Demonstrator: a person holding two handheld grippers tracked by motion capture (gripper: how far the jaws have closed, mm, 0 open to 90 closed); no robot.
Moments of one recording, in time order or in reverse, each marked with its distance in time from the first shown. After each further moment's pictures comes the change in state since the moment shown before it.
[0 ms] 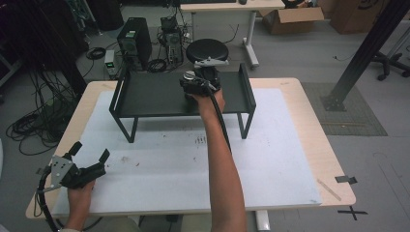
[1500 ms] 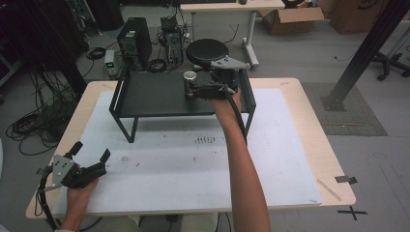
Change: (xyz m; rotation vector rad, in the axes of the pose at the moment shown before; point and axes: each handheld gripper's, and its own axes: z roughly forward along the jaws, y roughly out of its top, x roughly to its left) left arm -0.001 0.001 0.002 0.017 0.002 0.010; right arm 0.000 0.006 -0.069 -0.119 -0.030 -0.085
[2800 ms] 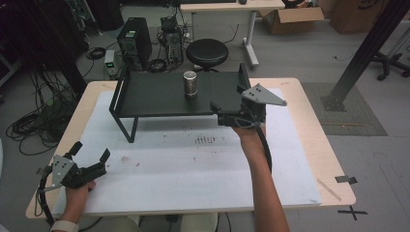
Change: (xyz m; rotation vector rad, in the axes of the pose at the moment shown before) left arm 0.000 0.000 0.000 -0.003 0.005 0.004; right arm 0.000 -0.049 -0.090 -0.161 0.005 -0.009
